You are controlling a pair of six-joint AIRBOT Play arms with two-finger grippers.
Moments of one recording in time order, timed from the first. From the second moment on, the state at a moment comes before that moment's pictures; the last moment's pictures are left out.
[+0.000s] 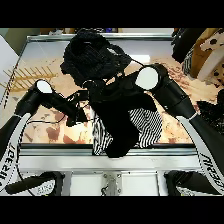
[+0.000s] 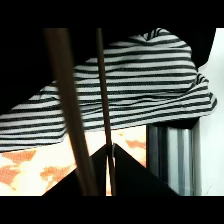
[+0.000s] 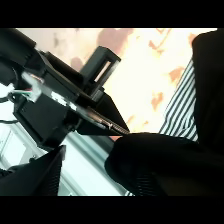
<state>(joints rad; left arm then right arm) -0.12 -1.36 1.13 0.94 -1.50 -0.08 0.64 -1.42 1.65 -1.02 1.13 1.75</state>
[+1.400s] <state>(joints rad) -0.12 -1.36 1.13 0.94 -1.56 -0.08 -0.13 -1.22 1.48 -0.61 1.65 1.04</state>
